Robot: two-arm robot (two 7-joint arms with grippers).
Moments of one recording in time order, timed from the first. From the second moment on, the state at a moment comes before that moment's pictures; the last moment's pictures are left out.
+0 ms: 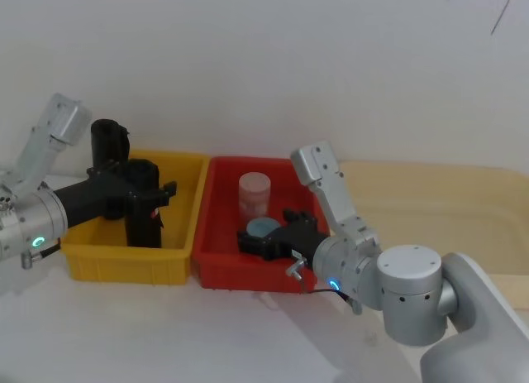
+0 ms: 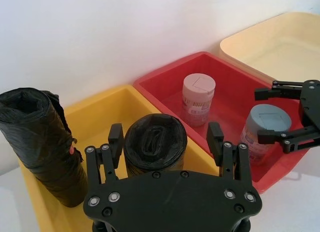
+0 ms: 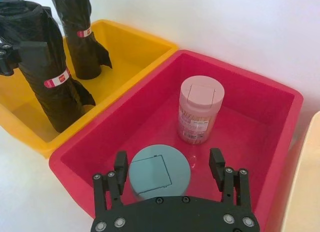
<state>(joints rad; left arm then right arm) -0.48 0.56 0.31 -1.38 -0.53 0.25 -0.51 0.56 0.00 -0.47 -1.21 0.08 0.44 0.30</state>
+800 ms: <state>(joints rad) -0.48 0.56 0.31 -1.38 -0.53 0.25 -0.51 0.56 0.00 -0.47 -1.21 0.08 0.45 0.32</state>
